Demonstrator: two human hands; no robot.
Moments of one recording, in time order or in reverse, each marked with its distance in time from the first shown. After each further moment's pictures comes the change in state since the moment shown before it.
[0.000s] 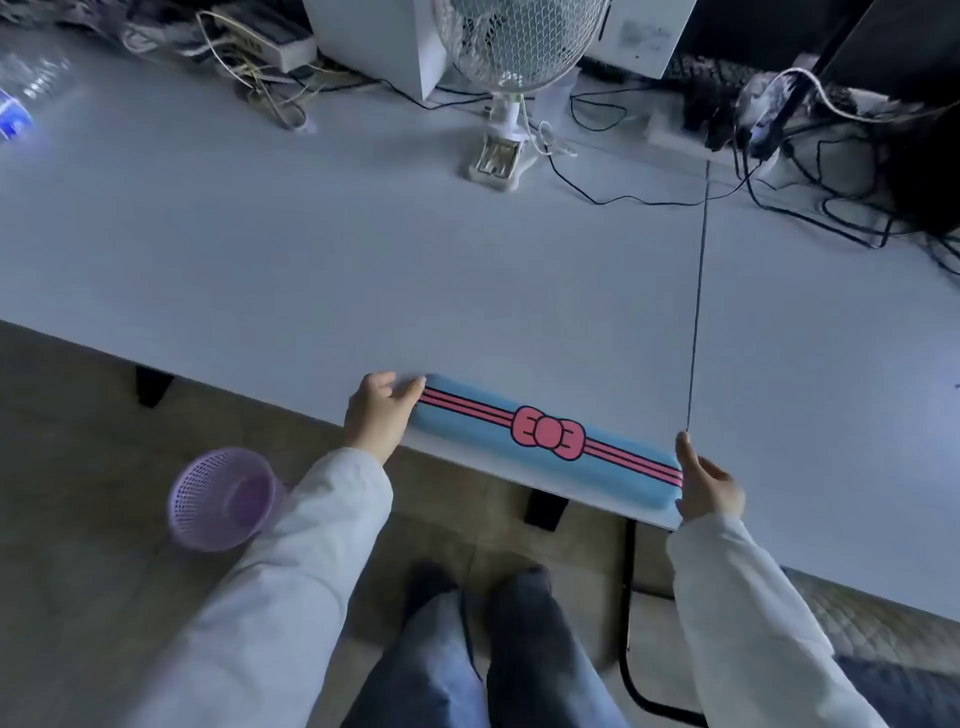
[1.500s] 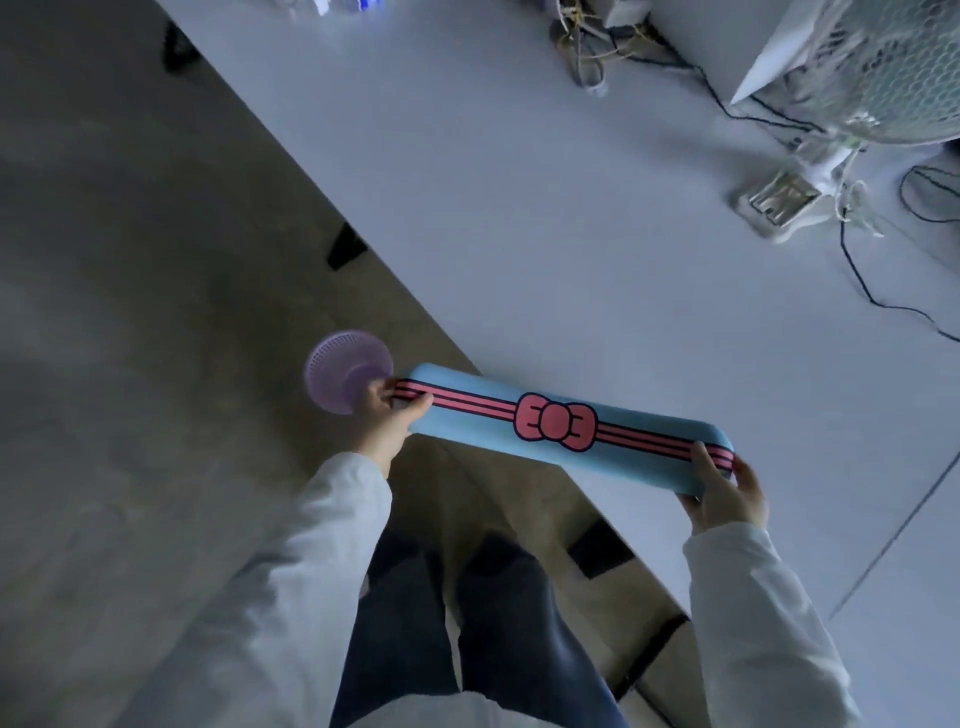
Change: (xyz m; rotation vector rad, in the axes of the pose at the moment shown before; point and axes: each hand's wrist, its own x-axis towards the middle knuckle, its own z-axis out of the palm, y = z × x) left_hand -0.032 -0.101 -0.069 -0.696 0.400 -0.310; right_hand -0.049 -0.069 0.122 0.141 -0.469 -0.062
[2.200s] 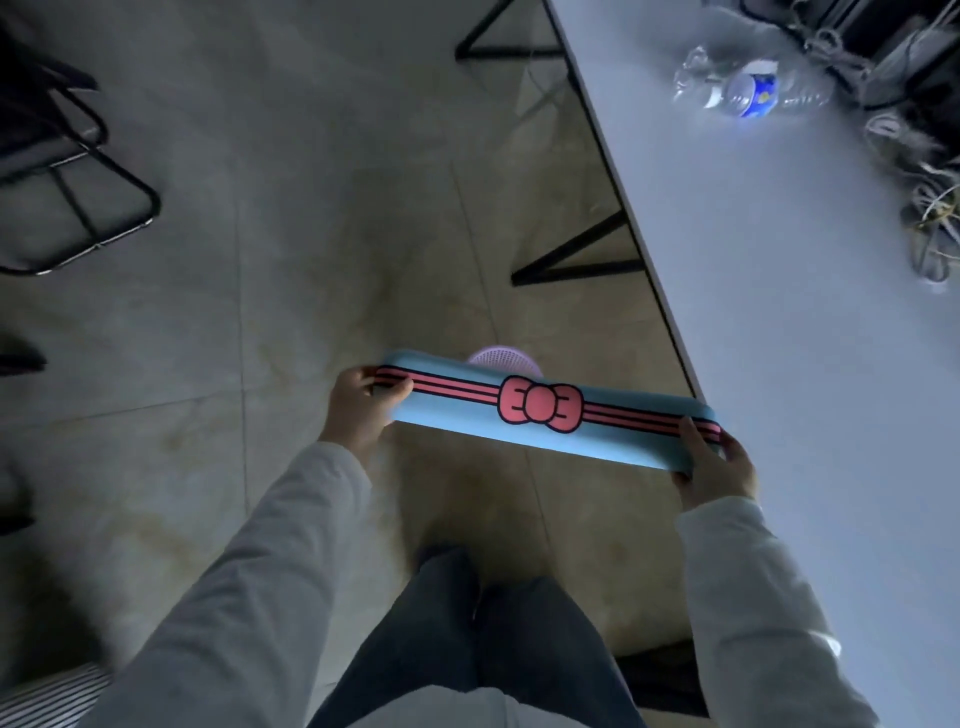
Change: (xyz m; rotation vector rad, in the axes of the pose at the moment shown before) left_hand 0.008 -0.019 -0.319 -0.308 0.348 0.044; right_hand -0.179 0.062 0.264 -0.403 -0.425 -0.177
